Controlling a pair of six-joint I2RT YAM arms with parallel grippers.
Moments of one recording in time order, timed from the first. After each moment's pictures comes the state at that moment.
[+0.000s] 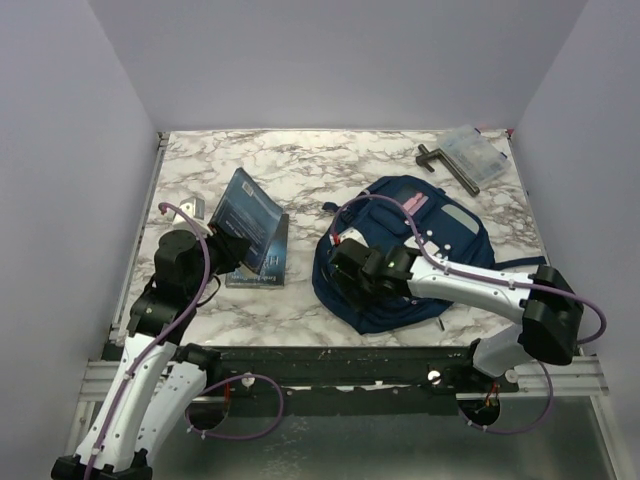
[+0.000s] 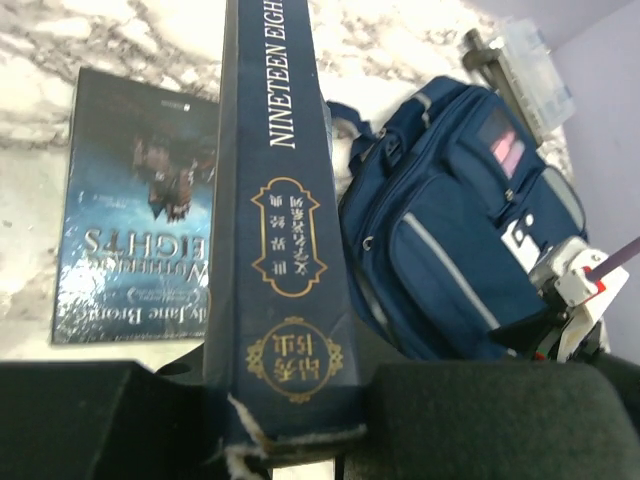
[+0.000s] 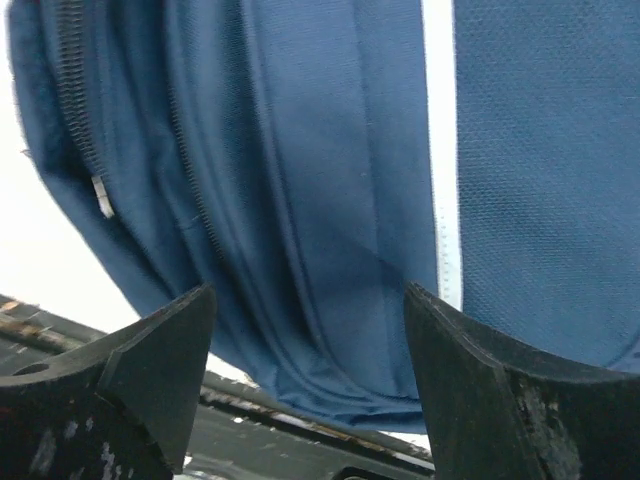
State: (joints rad) left arm -0.28 0.60 0.73 -0.45 0.08 -0.58; right arm 1.03 1.47 1.06 -0.74 0.32 0.37
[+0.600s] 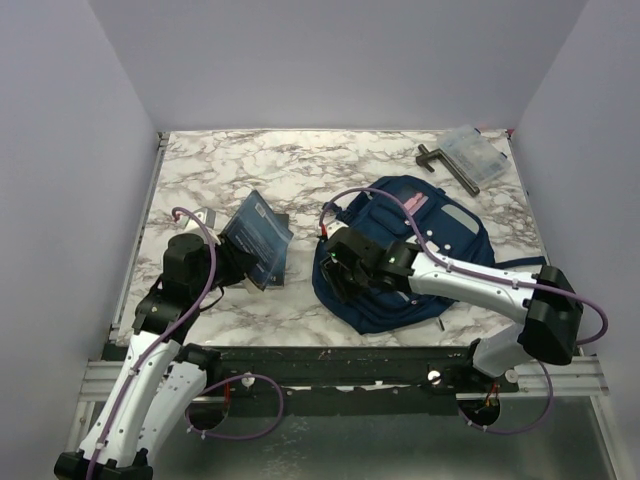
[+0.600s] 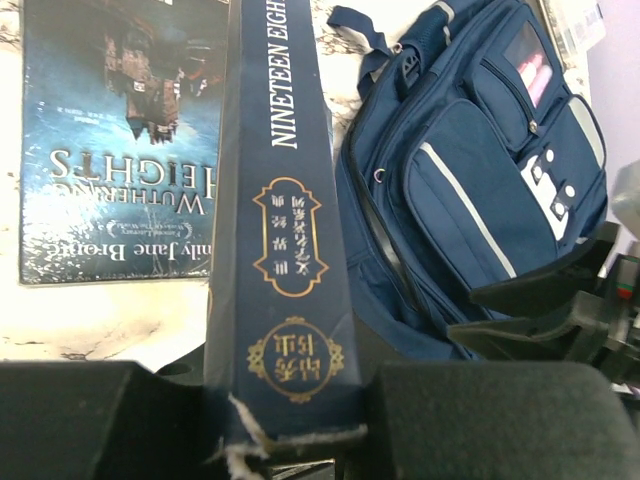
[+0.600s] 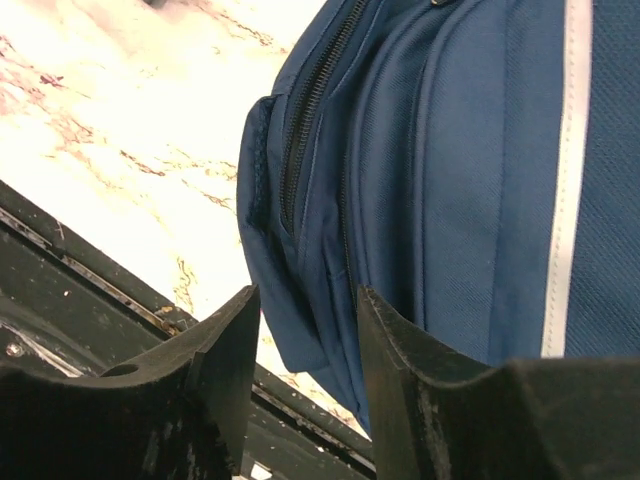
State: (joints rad) left arm -0.27 0.59 0.66 -0.55 0.16 -0.60; right arm 1.05 1.48 1.12 -0.63 0.17 0.35
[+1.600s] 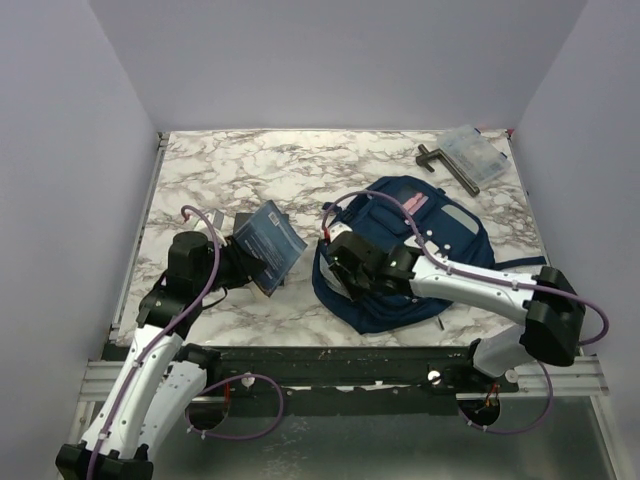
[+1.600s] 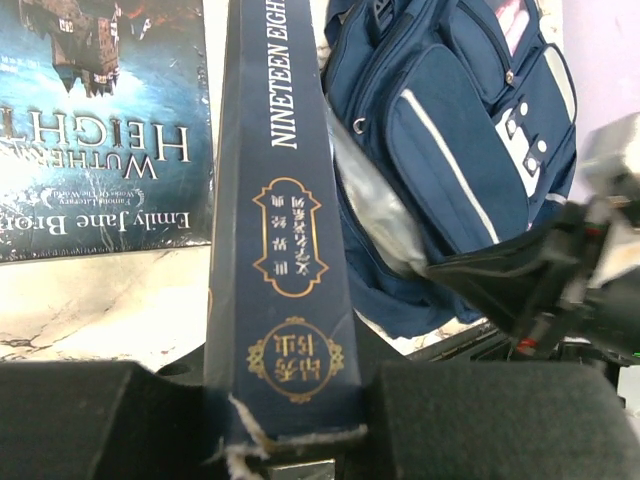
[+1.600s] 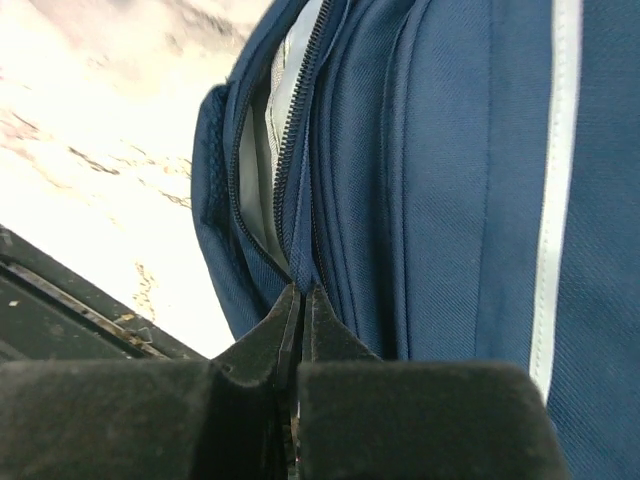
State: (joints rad) left arm -0.26 0.62 0.65 -0.55 0.29 -0.63; right arm 1.05 1.51 1.06 -0.58 0.22 0.31
